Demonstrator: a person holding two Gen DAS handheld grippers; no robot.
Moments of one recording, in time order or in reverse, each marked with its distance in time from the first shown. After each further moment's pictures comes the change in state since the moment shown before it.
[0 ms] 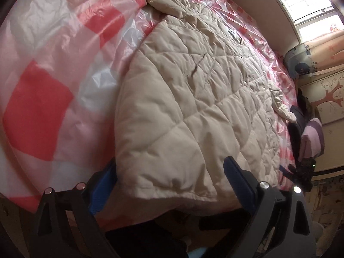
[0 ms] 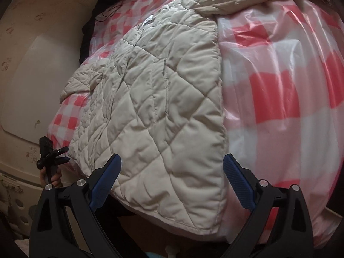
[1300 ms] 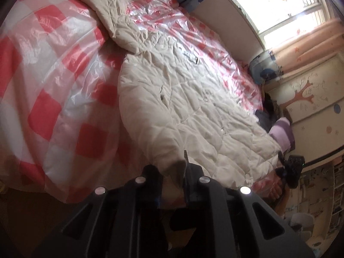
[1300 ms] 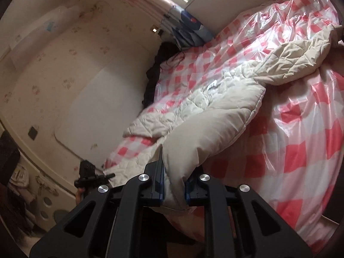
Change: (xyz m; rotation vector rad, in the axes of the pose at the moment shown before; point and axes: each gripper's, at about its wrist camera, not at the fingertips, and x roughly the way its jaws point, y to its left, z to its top) left arm -0.088 -0.044 -0.036 0.103 -0.081 -0.129; right arm -0.121 0.068 0.002 -0.166 -0.299 0.327
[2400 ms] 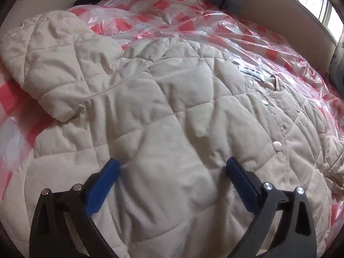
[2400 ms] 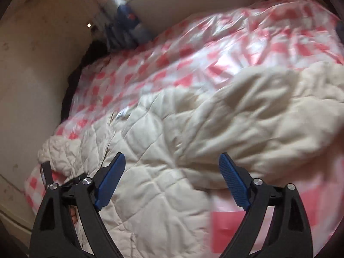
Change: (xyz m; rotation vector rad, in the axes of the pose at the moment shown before) left arm 0.298 -0.057 0.185 0.023 -0.270 0.590; right arm 0.117 -0.191 0.161 0.021 -0.111 -0.449
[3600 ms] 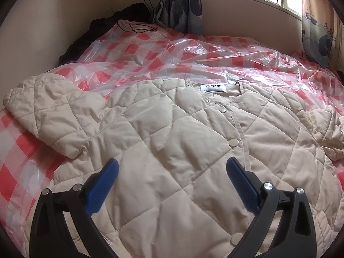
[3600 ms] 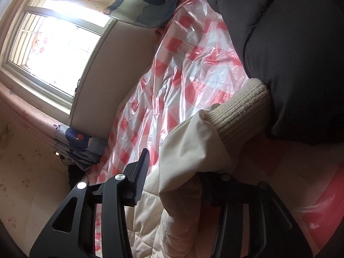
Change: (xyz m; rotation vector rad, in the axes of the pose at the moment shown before) left arm -0.051 -0.057 -0.018 0.245 -0.230 0.046; right arm -0.040 -0.241 0.056 0.596 -0.361 -0.009
